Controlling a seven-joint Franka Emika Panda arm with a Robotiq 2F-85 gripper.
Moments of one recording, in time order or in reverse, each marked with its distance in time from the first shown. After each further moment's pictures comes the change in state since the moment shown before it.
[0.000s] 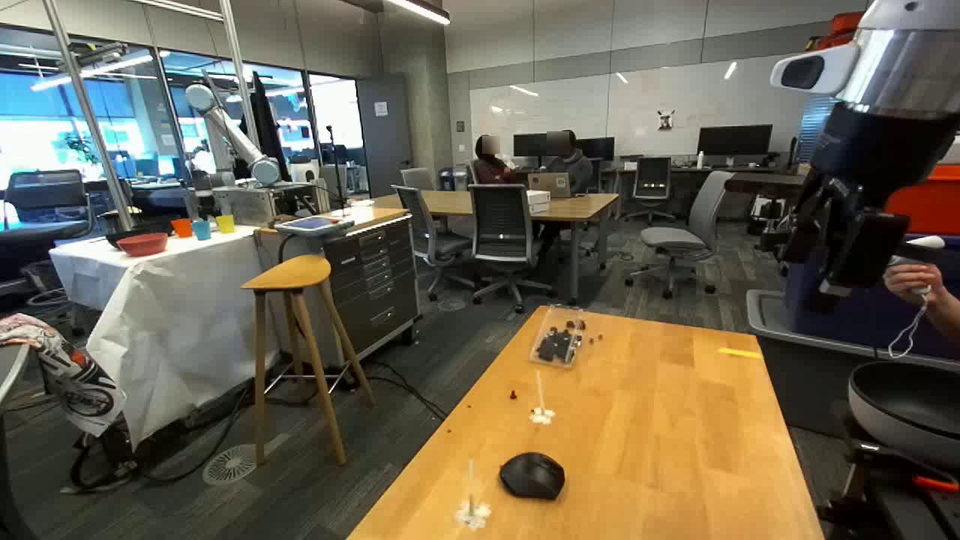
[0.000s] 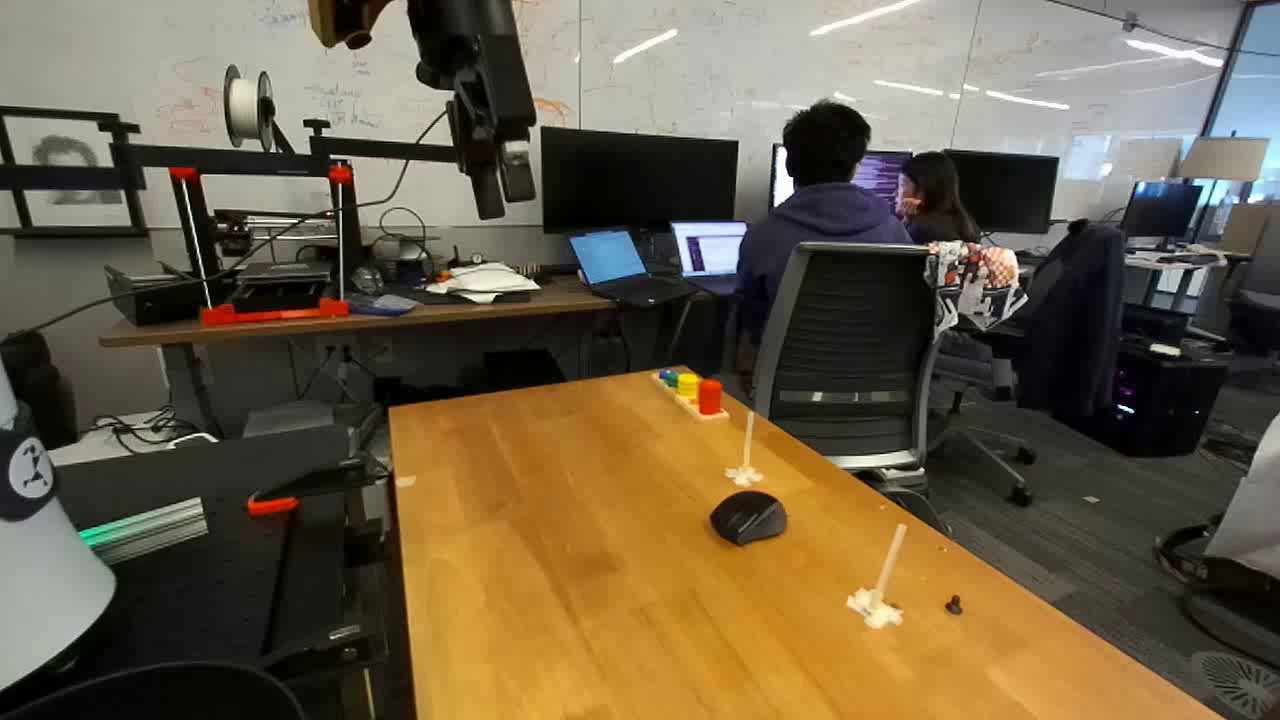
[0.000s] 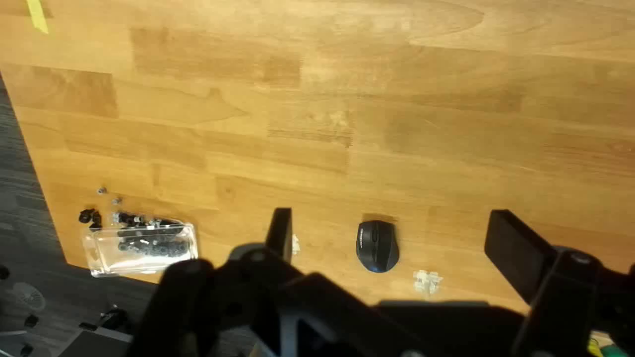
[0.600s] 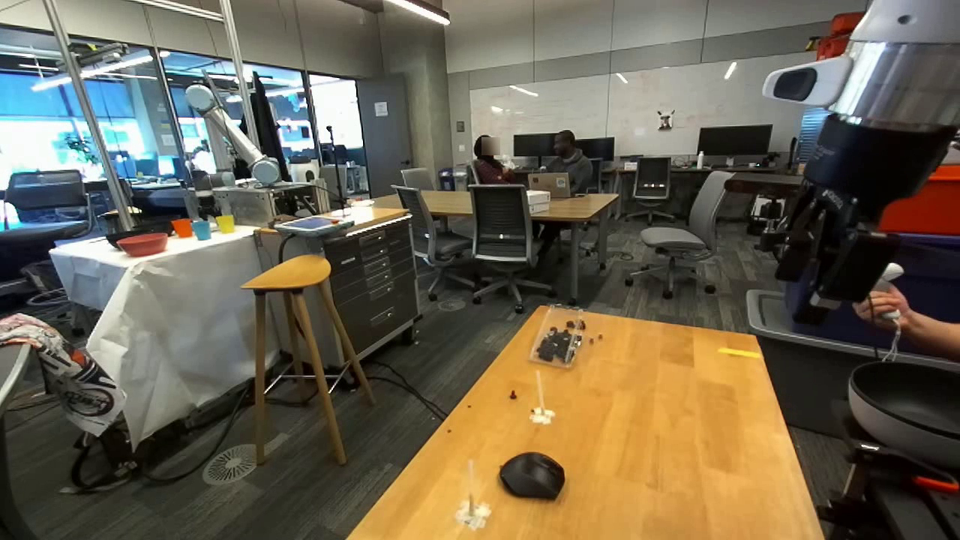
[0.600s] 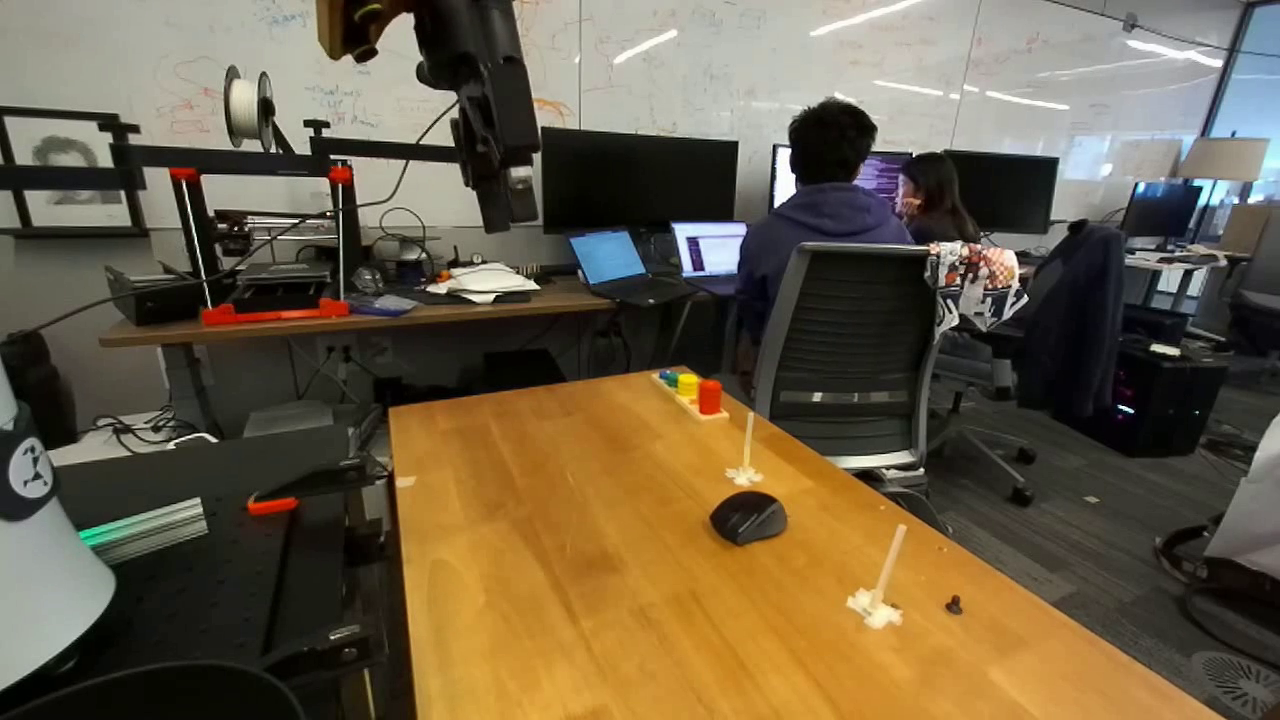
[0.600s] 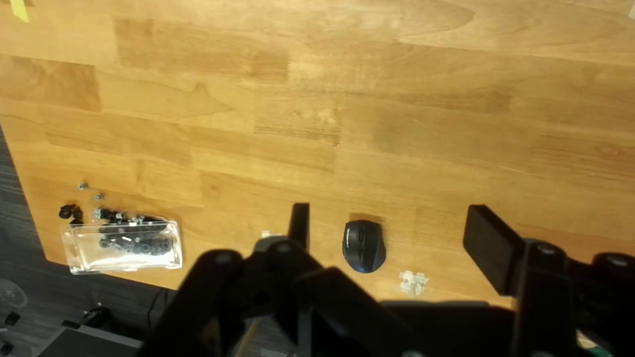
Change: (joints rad) arm 0.023 0.039 -0.007 0.000 0.002 0.036 -0.001
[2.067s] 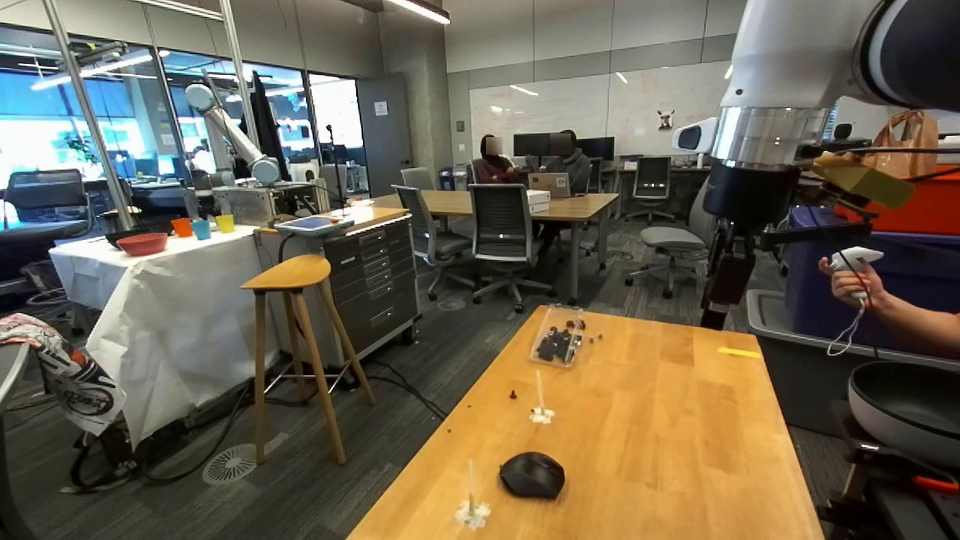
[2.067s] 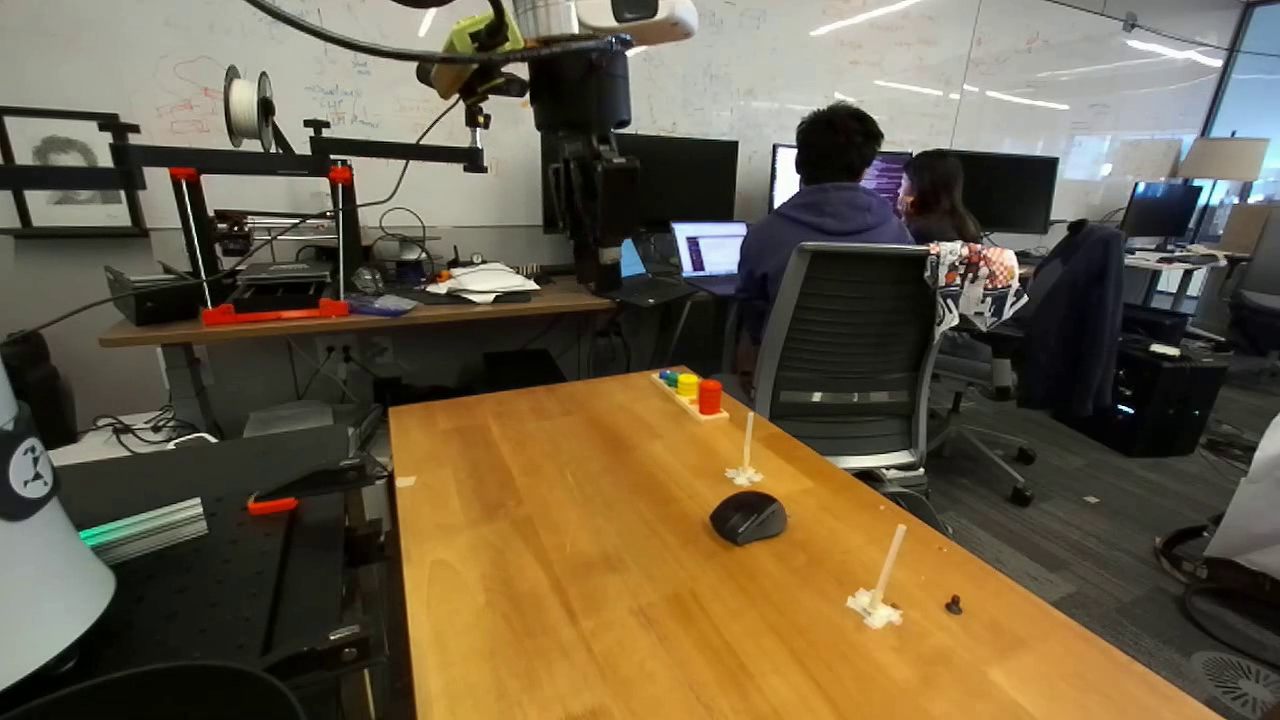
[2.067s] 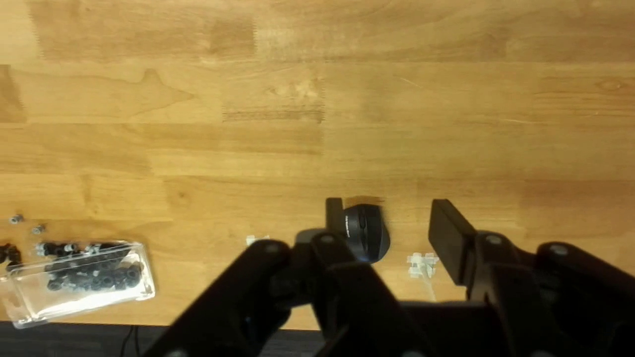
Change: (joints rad) arm -0.009 0.298 -0.188 0.125 0.054 0.163 -0.089
